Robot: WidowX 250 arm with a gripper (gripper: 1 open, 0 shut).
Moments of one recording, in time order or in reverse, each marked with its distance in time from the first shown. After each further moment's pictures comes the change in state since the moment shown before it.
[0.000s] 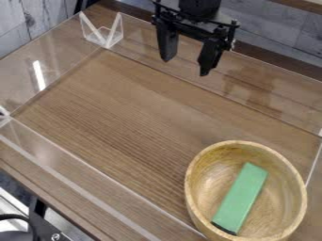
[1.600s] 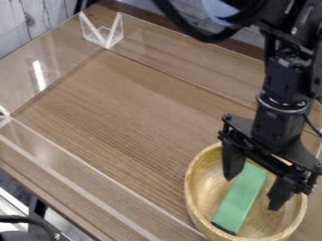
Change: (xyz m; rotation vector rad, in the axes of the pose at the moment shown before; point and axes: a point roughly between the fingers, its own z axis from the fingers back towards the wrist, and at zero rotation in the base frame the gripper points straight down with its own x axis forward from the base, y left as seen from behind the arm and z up) arm -0.072 -0.128 -0.061 -0.078 0.044 -0.231
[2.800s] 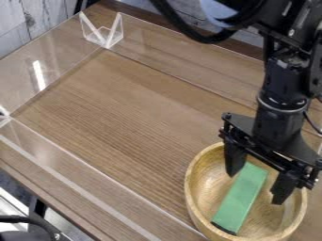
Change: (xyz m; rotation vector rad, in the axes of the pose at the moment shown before) arm 0.008 0.002 -0.001 0.006 -0.055 0.049
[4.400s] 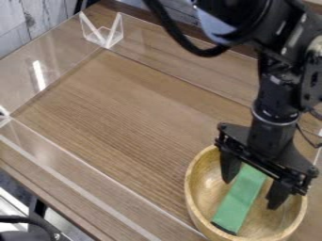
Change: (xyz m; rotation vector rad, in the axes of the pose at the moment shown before) arm 0.002 0.005 -0.017 0.014 -0.012 0.052
